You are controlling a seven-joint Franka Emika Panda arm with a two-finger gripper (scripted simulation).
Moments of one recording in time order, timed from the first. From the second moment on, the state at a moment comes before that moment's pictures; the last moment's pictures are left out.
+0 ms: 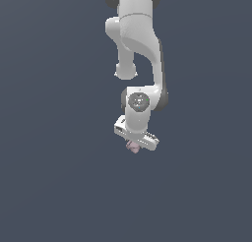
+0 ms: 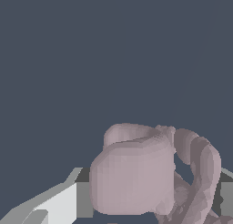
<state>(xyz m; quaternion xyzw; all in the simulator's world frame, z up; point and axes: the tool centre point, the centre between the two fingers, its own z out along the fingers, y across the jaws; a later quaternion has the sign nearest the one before) 0.019 0.040 0.040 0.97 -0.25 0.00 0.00</state>
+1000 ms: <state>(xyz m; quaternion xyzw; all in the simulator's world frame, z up) 0.006 0.016 0.041 0.97 -0.24 0.00 0.00</state>
